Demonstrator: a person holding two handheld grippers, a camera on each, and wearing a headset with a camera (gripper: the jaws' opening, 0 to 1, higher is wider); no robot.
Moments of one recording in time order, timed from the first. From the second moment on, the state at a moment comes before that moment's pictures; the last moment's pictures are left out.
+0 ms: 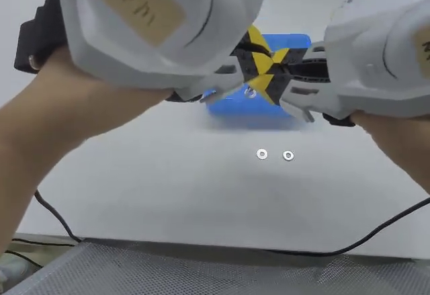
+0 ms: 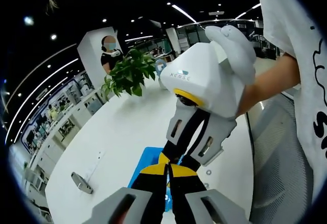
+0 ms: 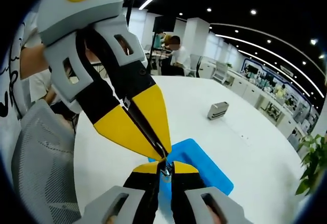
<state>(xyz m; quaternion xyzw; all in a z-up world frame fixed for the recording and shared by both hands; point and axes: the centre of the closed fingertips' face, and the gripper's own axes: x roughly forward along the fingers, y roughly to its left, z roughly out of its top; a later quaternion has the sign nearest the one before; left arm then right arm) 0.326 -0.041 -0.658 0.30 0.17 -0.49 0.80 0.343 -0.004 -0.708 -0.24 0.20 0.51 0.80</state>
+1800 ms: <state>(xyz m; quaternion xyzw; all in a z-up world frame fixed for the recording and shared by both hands) 0.349 -0.032 -0.722 0.27 0.23 -0.46 0.81 0.361 0.004 -0.771 -0.20 0.26 0.50 0.80</state>
